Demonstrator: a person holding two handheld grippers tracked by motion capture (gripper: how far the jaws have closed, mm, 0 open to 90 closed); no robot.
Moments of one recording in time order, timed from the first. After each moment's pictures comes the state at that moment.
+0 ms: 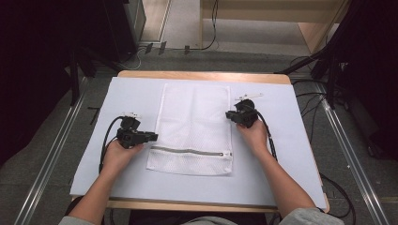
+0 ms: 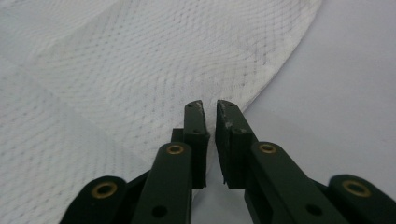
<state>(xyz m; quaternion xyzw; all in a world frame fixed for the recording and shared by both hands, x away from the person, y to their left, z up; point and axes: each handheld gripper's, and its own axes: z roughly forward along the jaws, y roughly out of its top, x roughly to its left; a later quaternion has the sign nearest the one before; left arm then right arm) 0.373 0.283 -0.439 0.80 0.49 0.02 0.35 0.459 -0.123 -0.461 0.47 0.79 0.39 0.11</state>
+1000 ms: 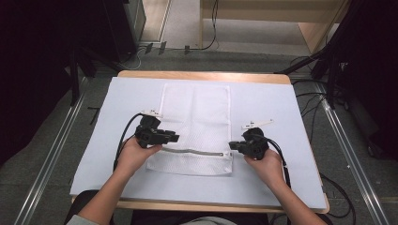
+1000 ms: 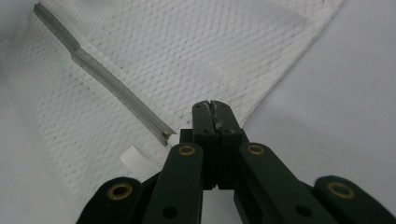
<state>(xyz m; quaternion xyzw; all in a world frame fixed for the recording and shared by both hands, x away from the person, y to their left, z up) 0.363 0.210 -0.409 0.83 0.41 -0.01 0.38 0.348 -0.137 -0.451 0.44 0.82 0.38 0.02</state>
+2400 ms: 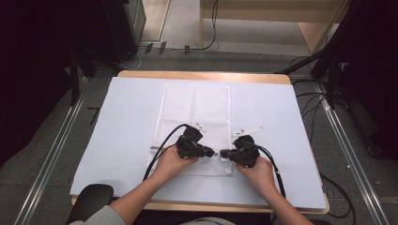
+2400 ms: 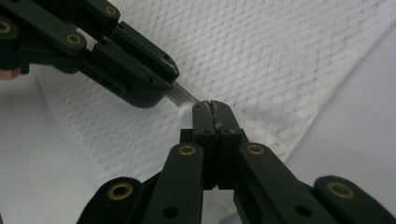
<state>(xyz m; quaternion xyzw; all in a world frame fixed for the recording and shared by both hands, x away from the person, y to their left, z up) 0.358 0.103 -0.451 0.87 0.34 -0.08 0.35 0.333 -0.111 -0.465 0.43 0.82 0.38 -0.01</state>
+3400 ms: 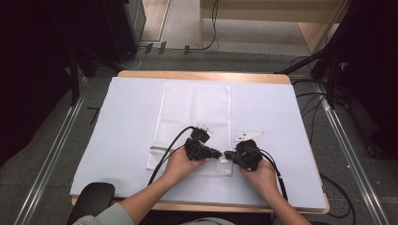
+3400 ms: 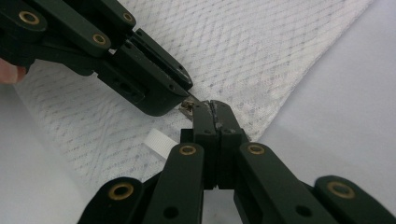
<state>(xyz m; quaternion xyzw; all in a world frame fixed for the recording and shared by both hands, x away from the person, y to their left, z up) 0.359 0.081 -0.465 0.86 0.37 -0.10 0.34 0.322 -0.118 -0.470 0.42 0.83 0.36 0.05</state>
